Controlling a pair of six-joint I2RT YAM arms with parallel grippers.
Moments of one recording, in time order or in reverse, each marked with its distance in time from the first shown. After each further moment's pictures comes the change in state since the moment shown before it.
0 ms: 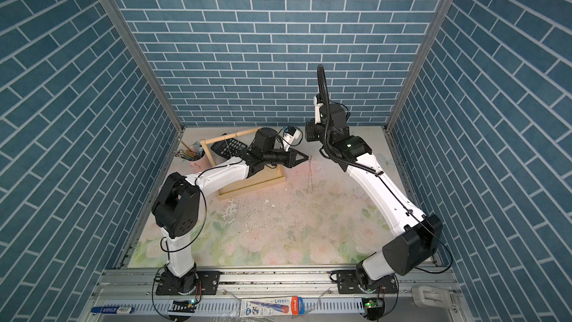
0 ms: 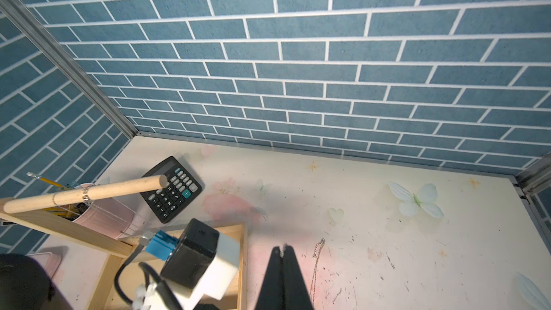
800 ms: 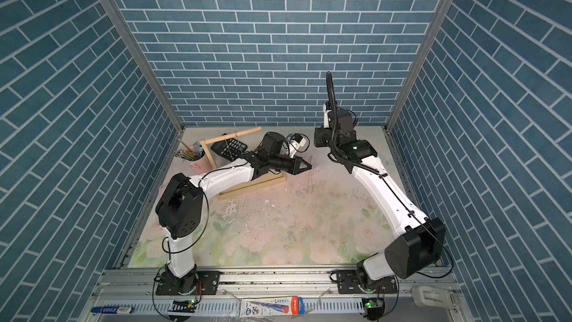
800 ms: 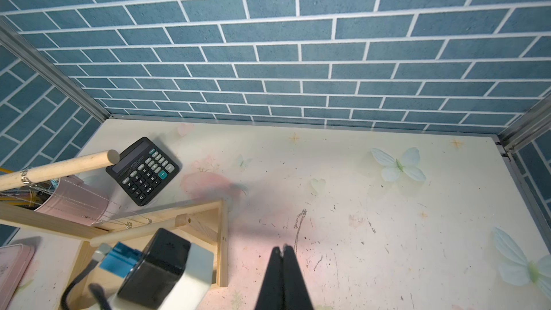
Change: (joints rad) left arm -0.050 0.016 0.022 -0.118 -0.013 0.005; right arm -0.080 -0.032 -0.088 -0.031 -0.042 0.026
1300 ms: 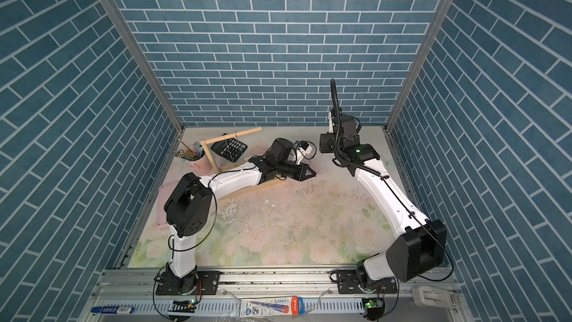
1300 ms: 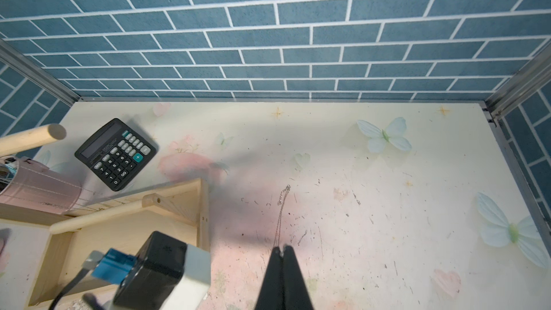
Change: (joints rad) left arm -0.061 0.059 0.009 -0.008 -0.070 -0.041; right arm -0.052 -0.025 -0.093 -0.024 -0.010 0.008
